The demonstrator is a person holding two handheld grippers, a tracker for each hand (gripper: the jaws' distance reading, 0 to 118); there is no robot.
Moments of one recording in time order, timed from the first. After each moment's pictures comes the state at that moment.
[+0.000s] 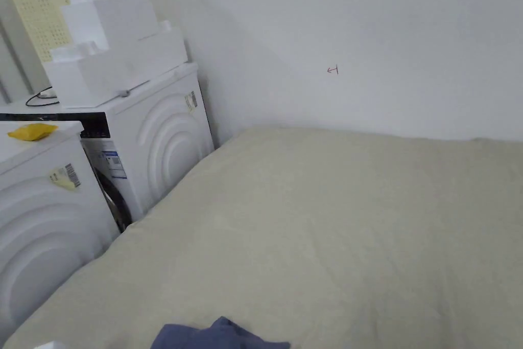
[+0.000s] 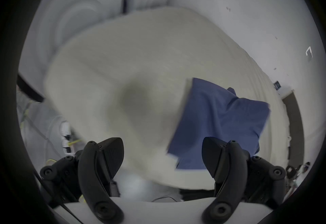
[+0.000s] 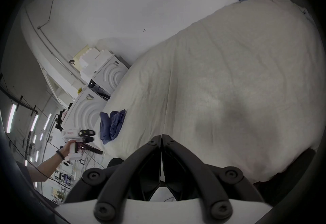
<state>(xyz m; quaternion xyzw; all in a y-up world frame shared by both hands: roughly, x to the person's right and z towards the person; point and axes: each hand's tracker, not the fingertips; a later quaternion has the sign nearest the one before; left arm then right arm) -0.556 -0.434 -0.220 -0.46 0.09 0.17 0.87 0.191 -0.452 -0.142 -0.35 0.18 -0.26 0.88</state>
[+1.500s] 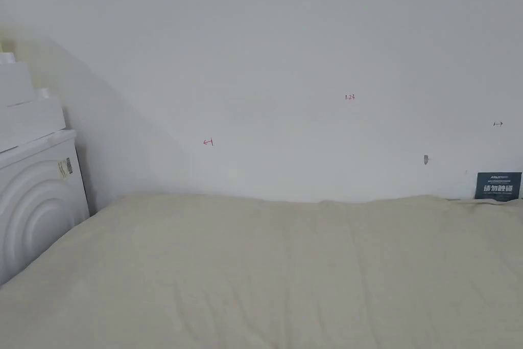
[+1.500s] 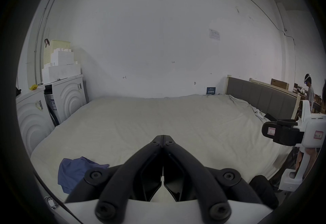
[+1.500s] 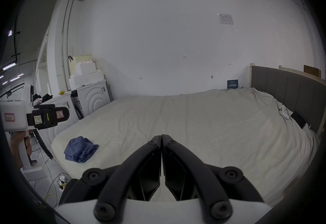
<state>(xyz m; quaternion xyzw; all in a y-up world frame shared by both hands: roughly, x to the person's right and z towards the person) -0.119 -0.288 -0.145 -0.14 -0.15 -0.01 0.98 0.205 -0.320 -0.098 -0.14 0.06 -0.06 0.99</state>
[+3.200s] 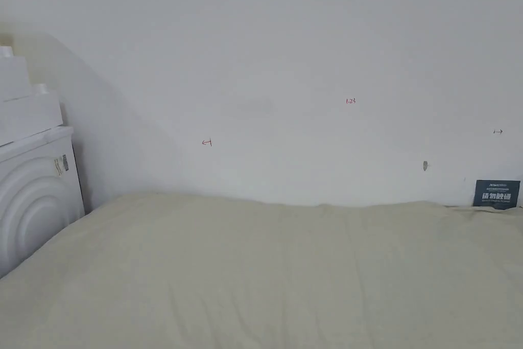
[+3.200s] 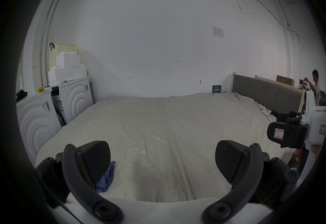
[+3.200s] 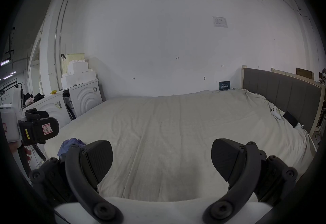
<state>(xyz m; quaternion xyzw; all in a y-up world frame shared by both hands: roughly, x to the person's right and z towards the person) -0.113 -0.296 -0.131 -0.14 -0.12 -0.03 0.98 0.182 -0.318 -0.095 -0.14 0.02 -0.05 0.99</state>
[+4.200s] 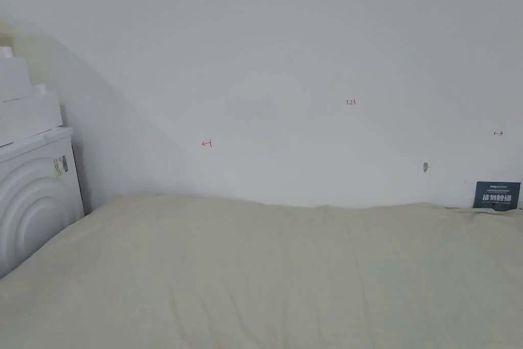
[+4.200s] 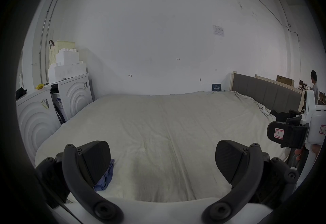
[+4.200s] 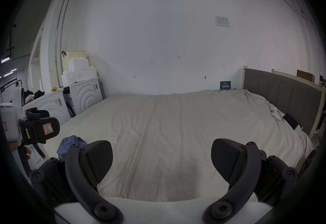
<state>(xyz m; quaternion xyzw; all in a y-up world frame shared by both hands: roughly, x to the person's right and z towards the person) -0.115 -0.300 -0.133 -0.15 -0.12 -0.02 0.98 0.179 -0.318 -0.097 -0.15 0.02 -0.04 0.99</state>
